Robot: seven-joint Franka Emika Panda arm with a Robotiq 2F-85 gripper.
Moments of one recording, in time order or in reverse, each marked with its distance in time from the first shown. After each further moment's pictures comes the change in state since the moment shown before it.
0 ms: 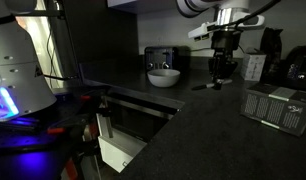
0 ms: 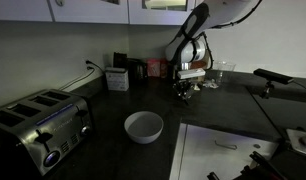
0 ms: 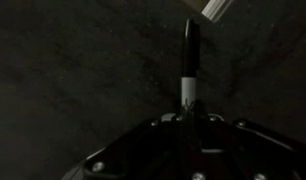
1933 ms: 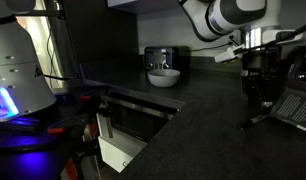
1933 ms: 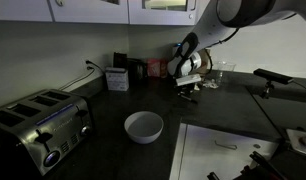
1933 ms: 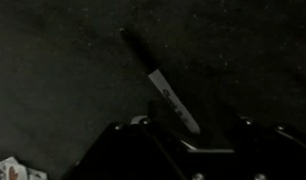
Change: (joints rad) arm 0.044 0.282 -0.146 0.298 -0.105 0.095 0.251
